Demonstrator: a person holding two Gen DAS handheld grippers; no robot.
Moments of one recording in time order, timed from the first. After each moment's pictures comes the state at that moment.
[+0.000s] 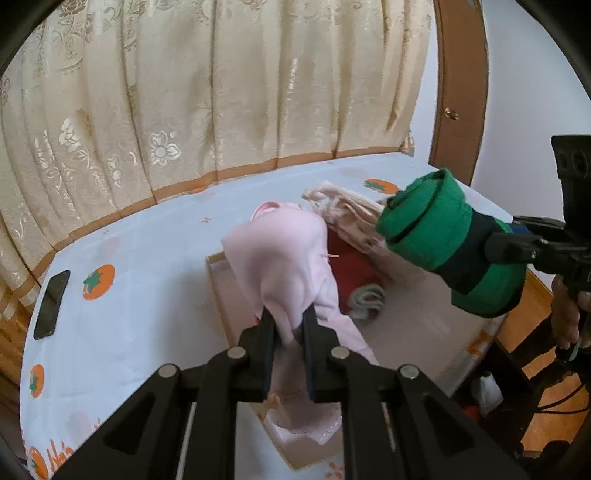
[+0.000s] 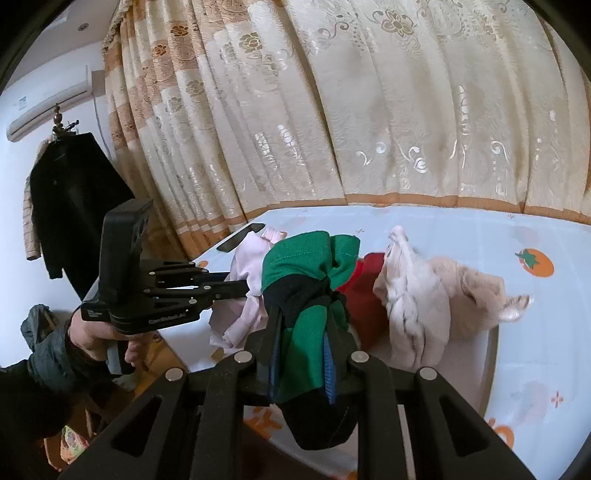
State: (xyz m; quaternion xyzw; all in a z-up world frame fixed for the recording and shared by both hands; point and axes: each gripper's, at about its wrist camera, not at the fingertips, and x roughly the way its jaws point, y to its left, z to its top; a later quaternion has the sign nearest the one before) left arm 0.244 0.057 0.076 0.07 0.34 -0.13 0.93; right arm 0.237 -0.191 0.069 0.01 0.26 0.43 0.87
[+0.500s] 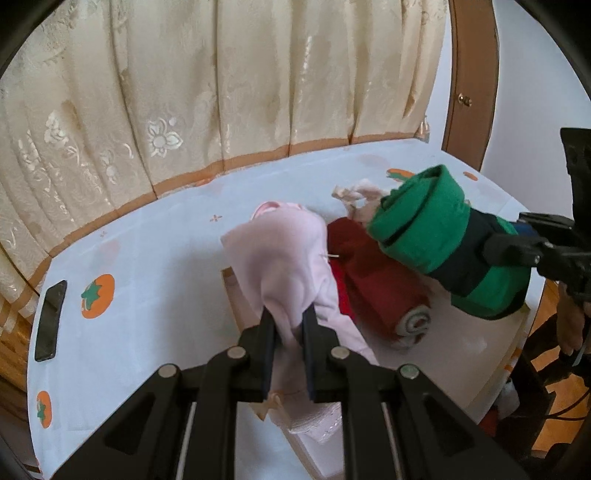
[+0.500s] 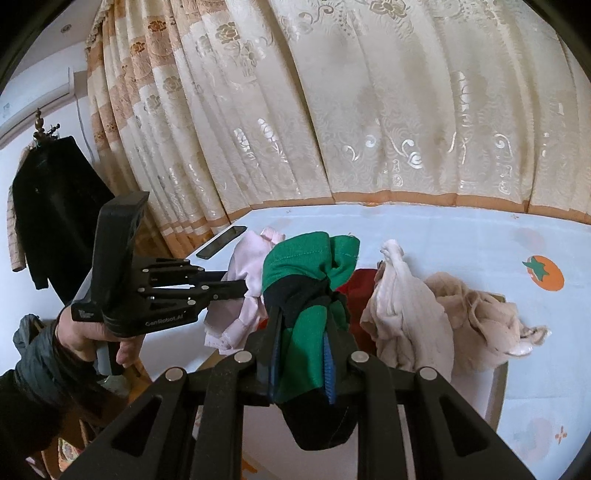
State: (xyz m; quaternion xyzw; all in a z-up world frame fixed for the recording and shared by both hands) left arm 0.302 0.067 0.069 0.08 0.38 -0.13 0.91; right arm 0.289 -0.160 0.067 0.01 0.27 0.41 0.87
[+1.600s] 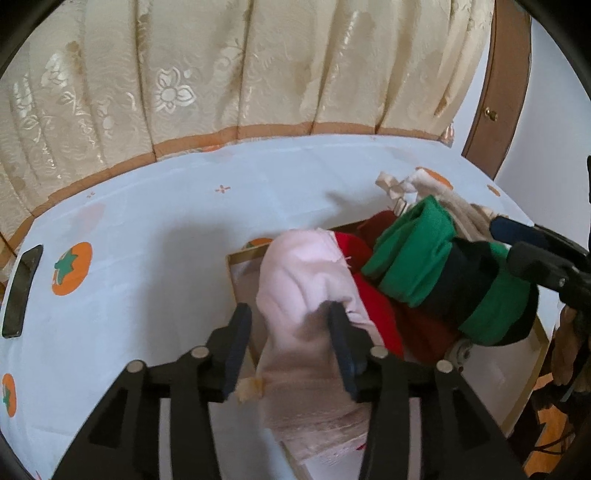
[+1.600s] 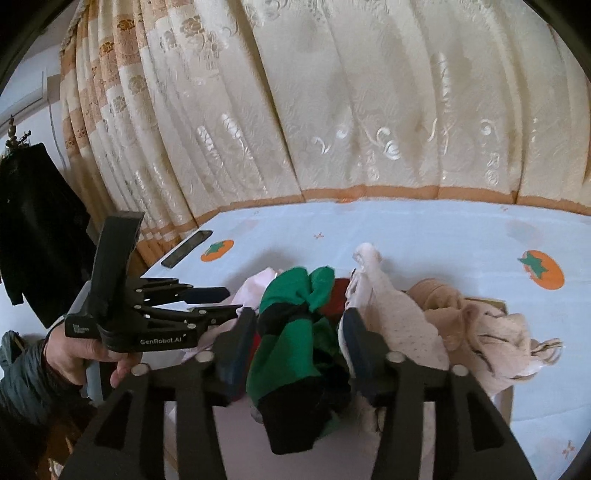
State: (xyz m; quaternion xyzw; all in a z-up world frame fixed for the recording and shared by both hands) left arm 0.344 0.088 0.032 0.01 0.41 -0.12 0.90; right arm 0.327 -0.146 0.050 0.02 0.28 0.36 0.89
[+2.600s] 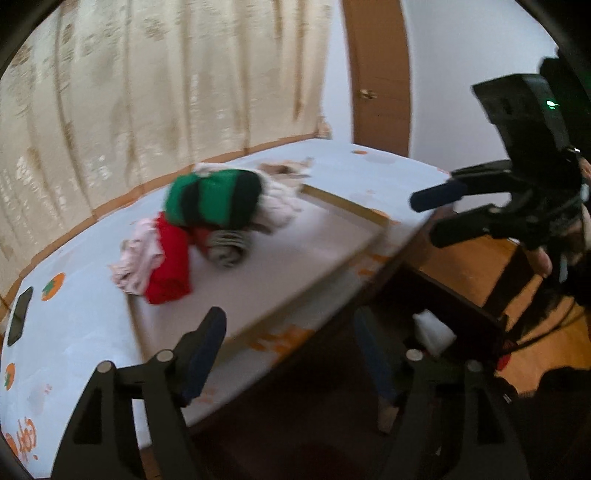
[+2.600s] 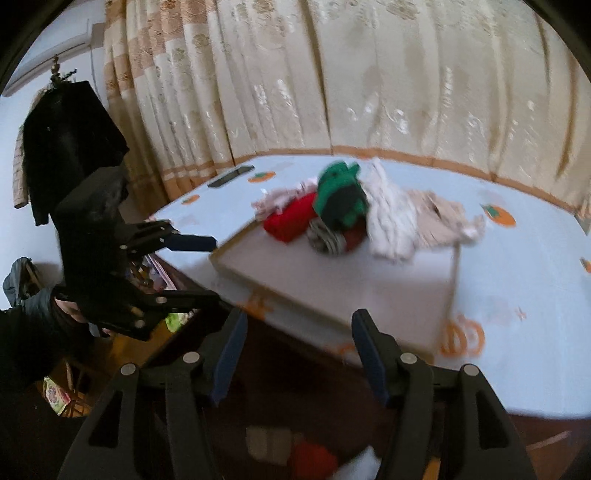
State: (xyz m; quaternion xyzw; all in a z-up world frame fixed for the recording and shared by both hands) left arm 0.116 -0.021 0.037 0.13 0.31 -0.26 0.91; right arm 0.145 -0.241 0.034 -0.07 0.31 0.39 0.86
